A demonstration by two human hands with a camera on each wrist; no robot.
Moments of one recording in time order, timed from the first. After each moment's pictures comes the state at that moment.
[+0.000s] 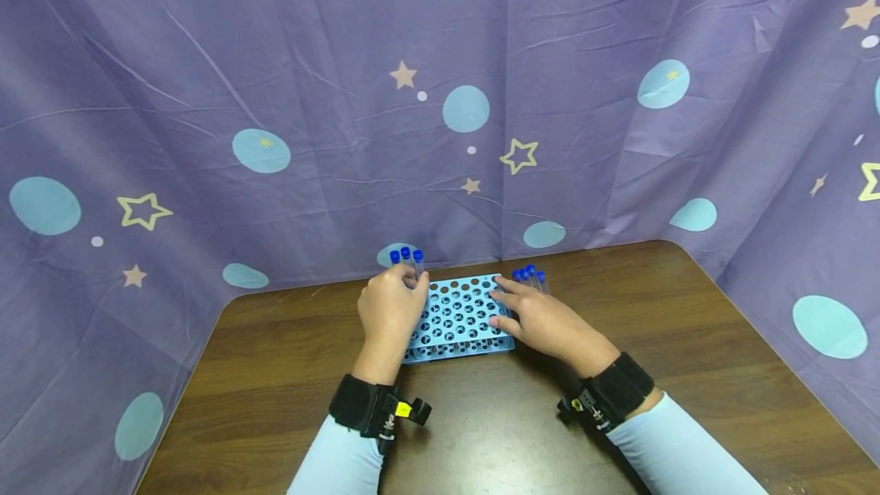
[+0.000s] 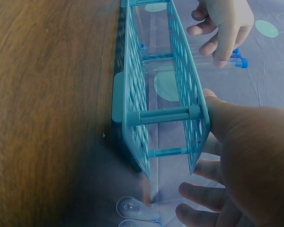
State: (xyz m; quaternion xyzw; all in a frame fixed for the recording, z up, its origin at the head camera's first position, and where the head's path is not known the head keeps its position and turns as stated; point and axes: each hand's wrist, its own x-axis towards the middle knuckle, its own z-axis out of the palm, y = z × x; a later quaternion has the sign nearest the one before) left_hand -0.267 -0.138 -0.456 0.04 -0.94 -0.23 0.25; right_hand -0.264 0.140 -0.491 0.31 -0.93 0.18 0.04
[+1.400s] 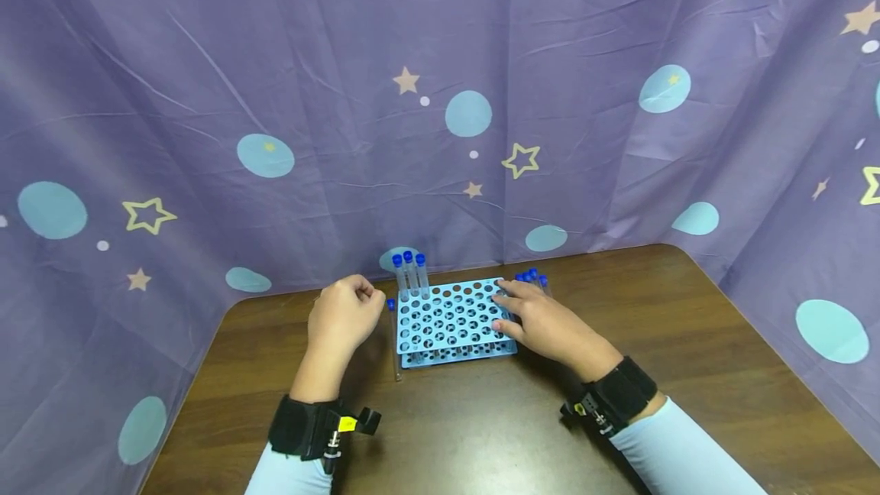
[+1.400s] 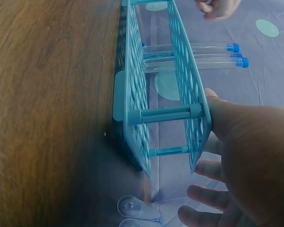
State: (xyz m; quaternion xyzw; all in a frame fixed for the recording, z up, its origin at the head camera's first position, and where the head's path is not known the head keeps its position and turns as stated) left_hand -0.248 -0.218 -0.431 0.03 -0.96 -0.26 0.13; right_hand -0.264 0.140 -0.493 0.31 -0.93 0.18 0.05
